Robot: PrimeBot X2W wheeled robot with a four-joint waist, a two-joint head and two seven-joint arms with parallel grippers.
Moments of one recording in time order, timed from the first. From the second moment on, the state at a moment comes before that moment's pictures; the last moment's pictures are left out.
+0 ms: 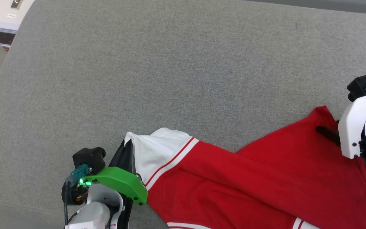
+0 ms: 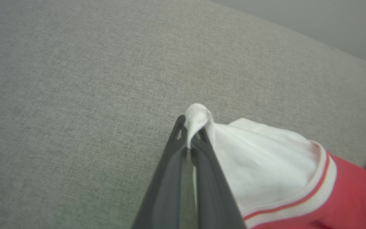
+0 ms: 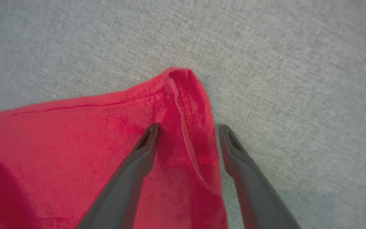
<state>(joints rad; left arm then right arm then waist) -0.16 0.29 -0.45 0.08 -0.66 0.25 -0.11 -0.52 -0.61 0.43 0.31 0.72 0.13 0.82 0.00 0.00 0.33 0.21</state>
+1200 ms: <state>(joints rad) -0.80 0.35 -0.39 0.37 -0.62 0.15 -0.08 -0.88 -0.46 0.31 0.59 0.67 0.13 0.46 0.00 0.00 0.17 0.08</state>
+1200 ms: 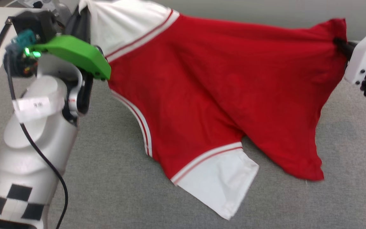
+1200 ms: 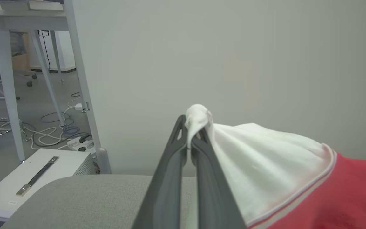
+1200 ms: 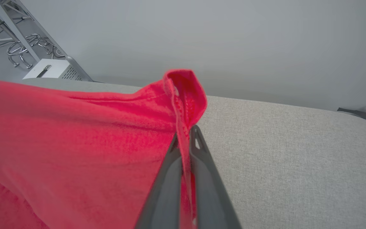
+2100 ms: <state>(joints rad) -1.62 0.37 -0.37 0.82 -0.51 0.10 -0.16 -1.59 -0.34 0.22 0.87 0.52 0.13 0.16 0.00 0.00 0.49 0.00</state>
